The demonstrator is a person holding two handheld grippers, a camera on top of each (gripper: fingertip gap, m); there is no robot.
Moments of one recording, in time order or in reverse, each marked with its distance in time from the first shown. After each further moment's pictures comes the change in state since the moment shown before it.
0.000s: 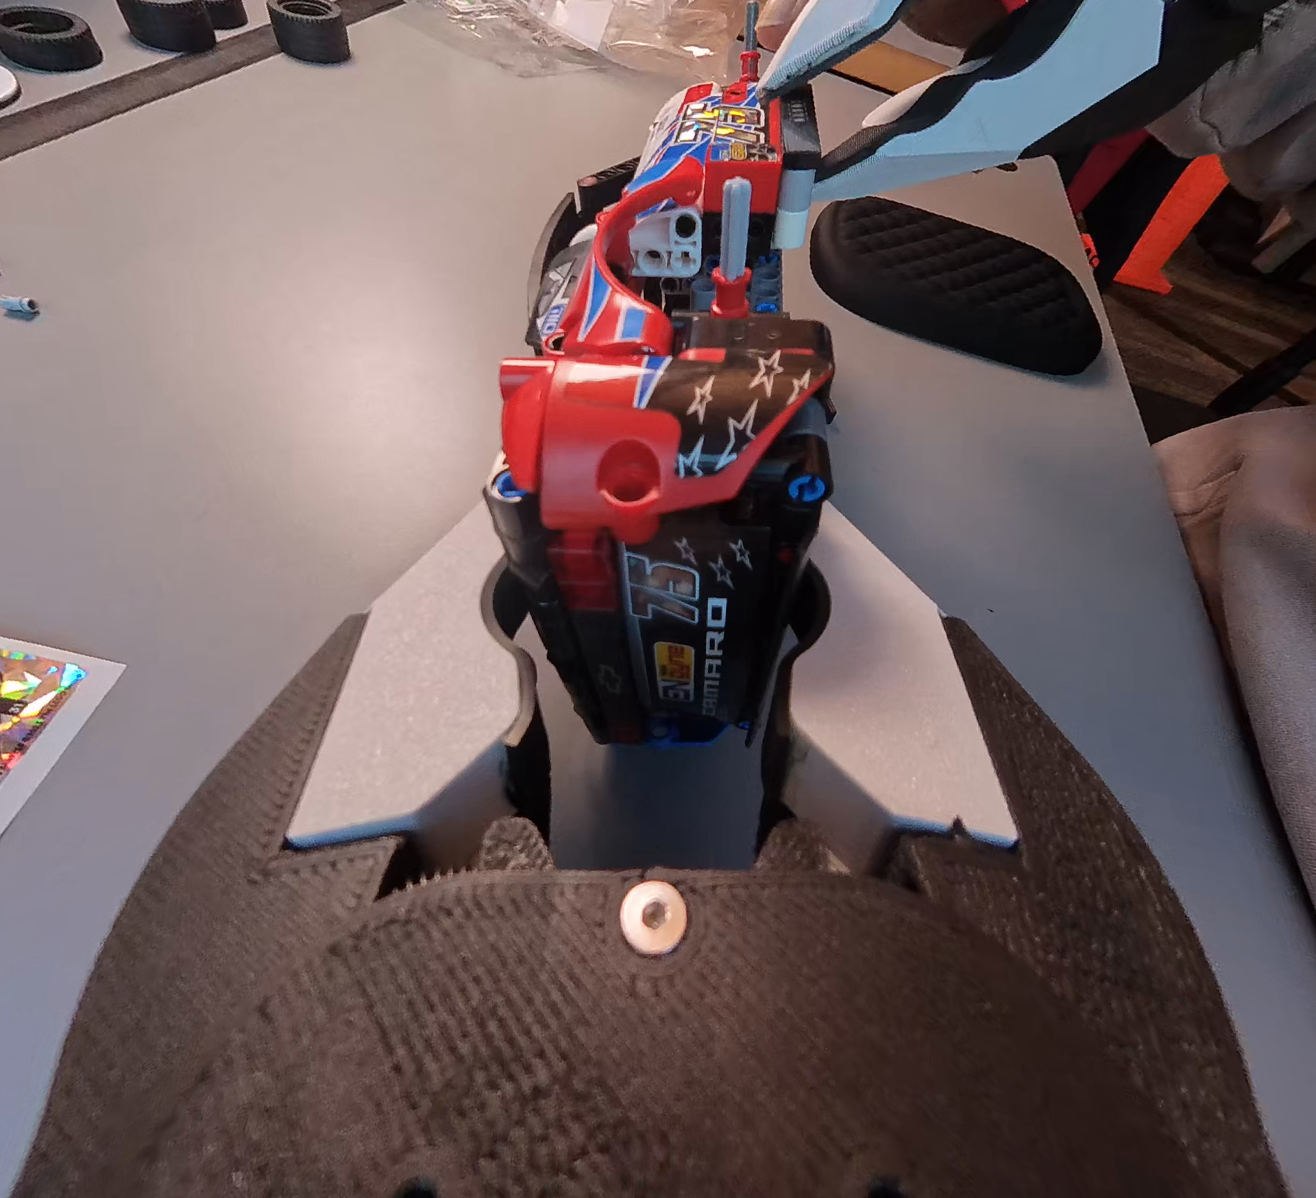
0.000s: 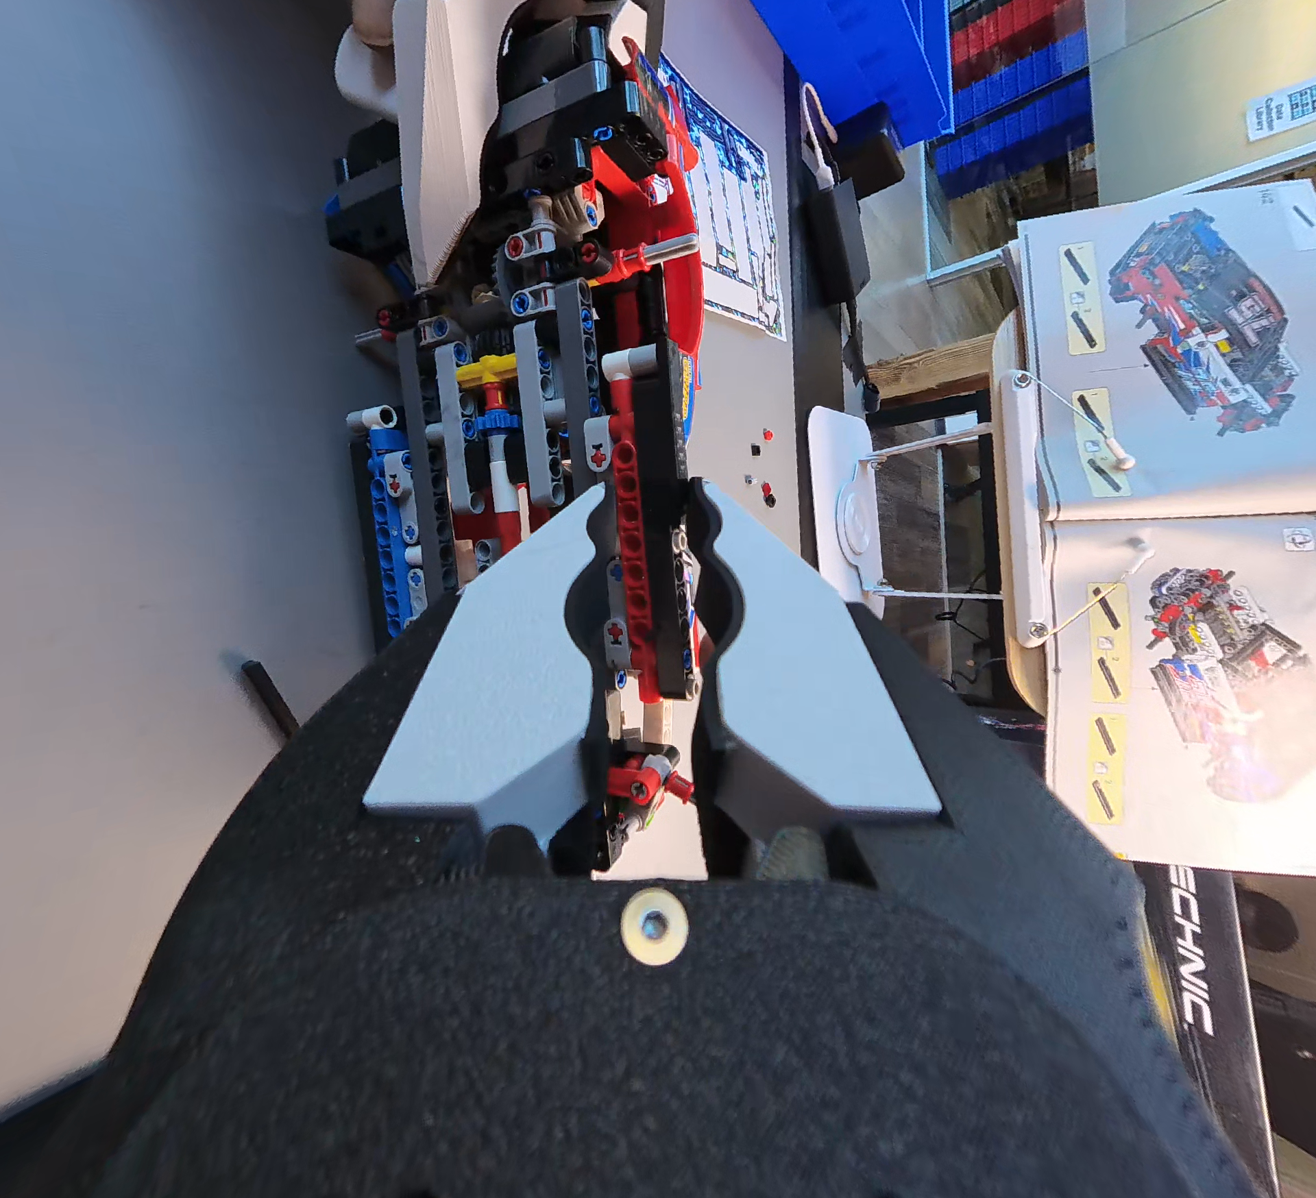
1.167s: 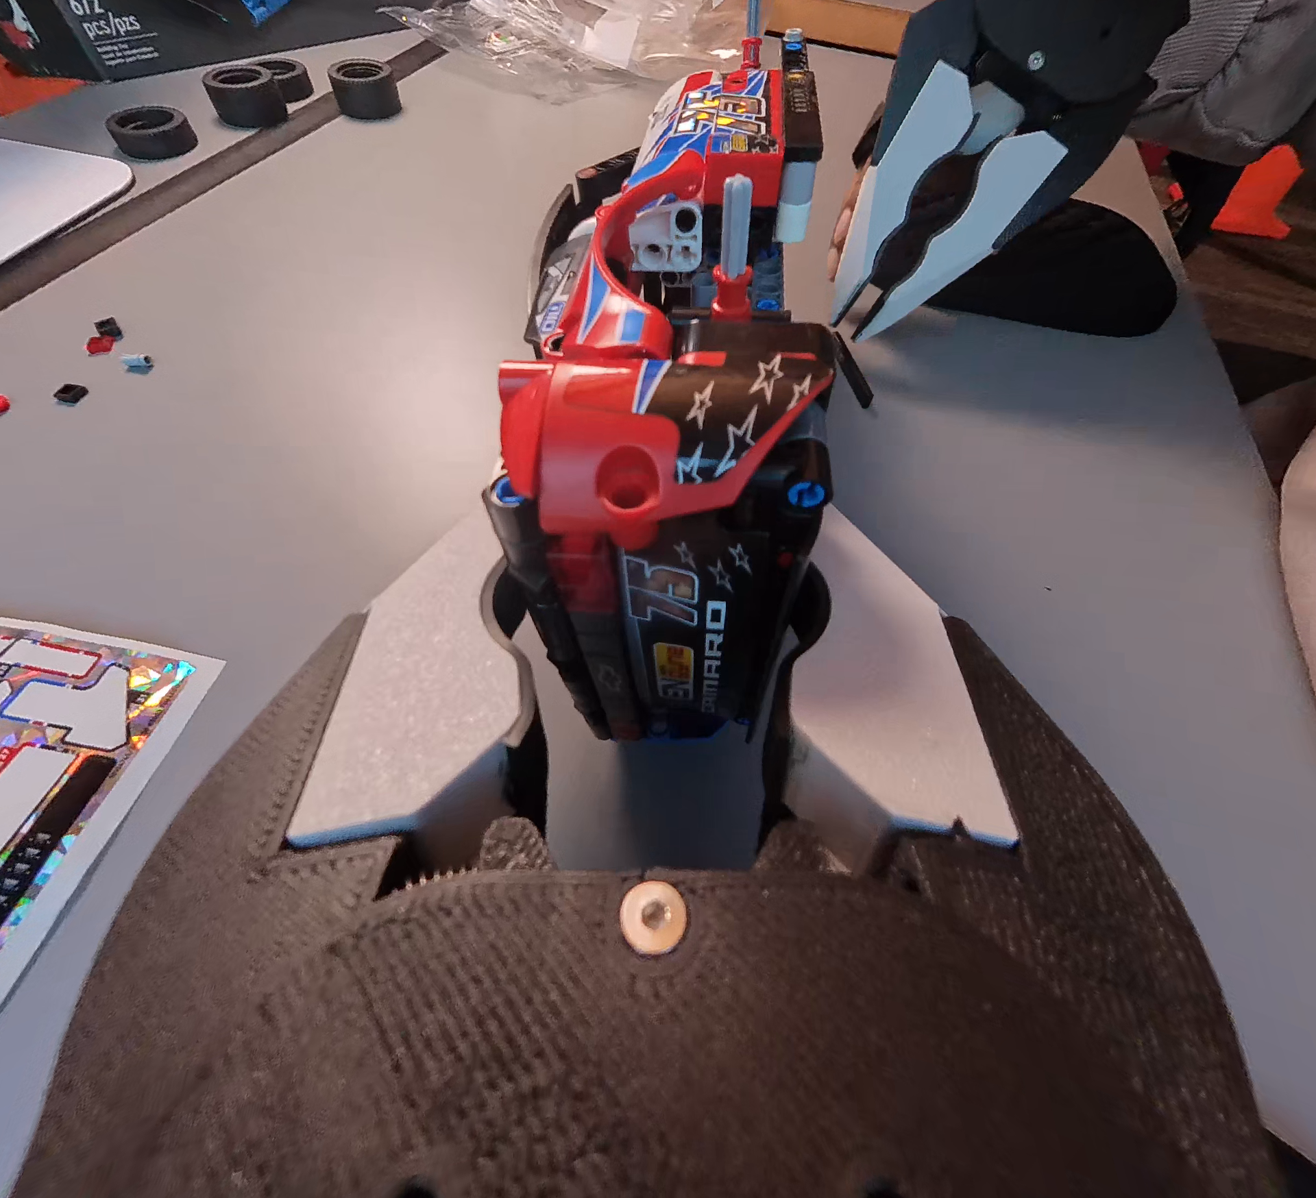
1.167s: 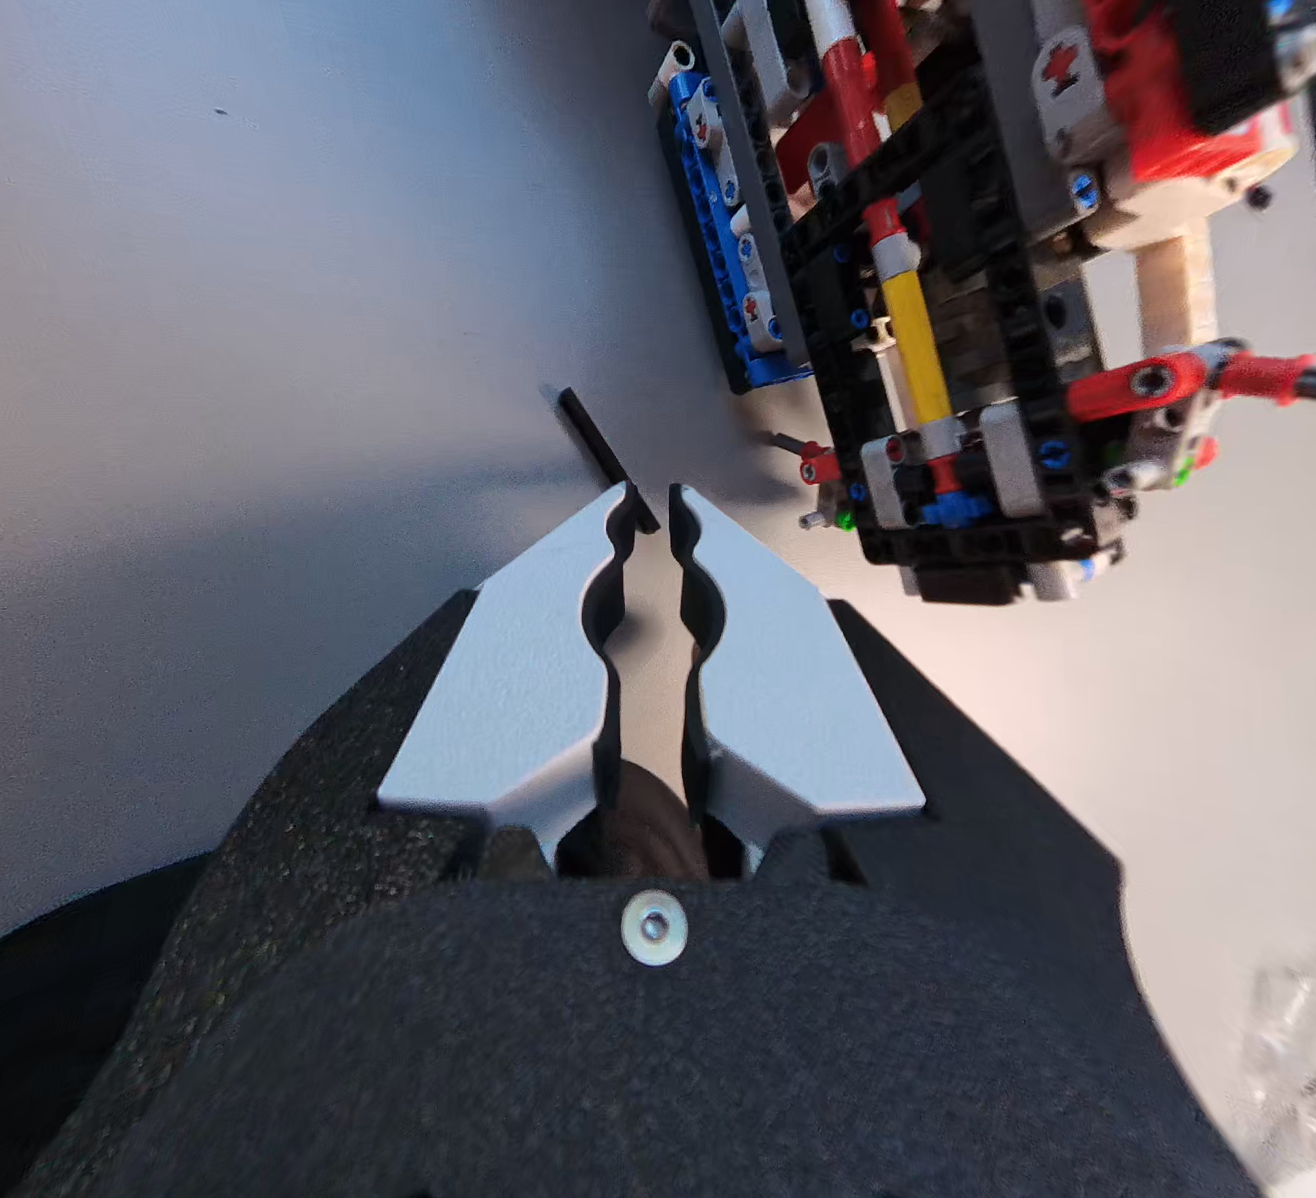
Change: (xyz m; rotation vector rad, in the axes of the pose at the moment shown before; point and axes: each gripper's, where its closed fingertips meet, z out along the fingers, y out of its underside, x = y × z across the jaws) left arm -0.005 -0.001 -0.007 0.010 -0.074 0.110; right arm -0.108 0.086 -0.032 -0.094 -0.412 0.415
